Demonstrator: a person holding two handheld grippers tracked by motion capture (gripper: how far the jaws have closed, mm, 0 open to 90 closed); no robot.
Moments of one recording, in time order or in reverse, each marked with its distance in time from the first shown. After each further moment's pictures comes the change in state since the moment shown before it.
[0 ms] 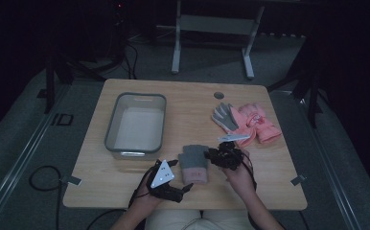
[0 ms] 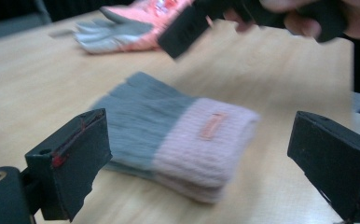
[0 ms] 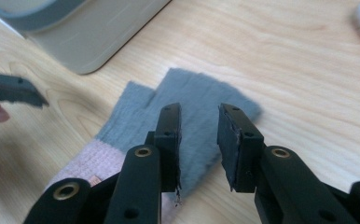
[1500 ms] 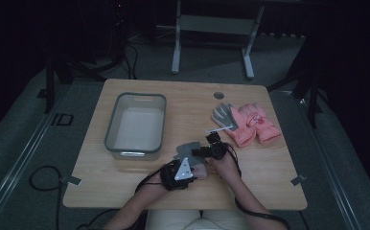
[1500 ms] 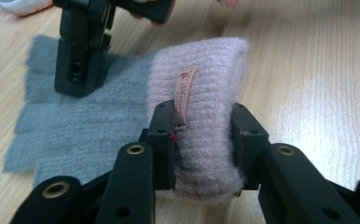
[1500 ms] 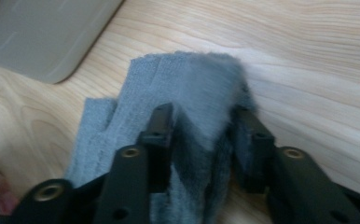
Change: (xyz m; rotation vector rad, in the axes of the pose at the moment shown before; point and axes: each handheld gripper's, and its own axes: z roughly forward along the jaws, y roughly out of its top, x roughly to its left) left arm 0.011 0.009 0.045 0.288 -0.098 0.239; right arm -0.024 0.011 0.082 0.161 0.139 0.158
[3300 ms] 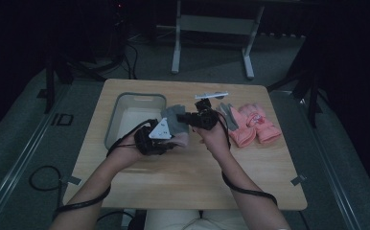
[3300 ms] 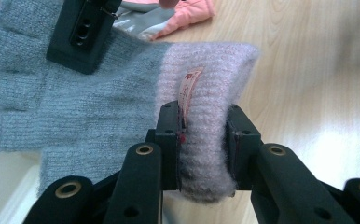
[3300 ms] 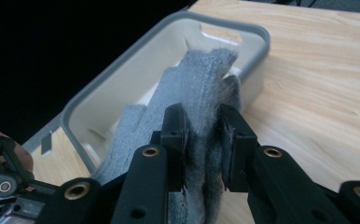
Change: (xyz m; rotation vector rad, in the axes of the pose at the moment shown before) left arm 0.091 0.059 -0.119 0.057 0.034 0.062; right arm 0.081 0.104 -0.059 -0.240 0.065 -0.144
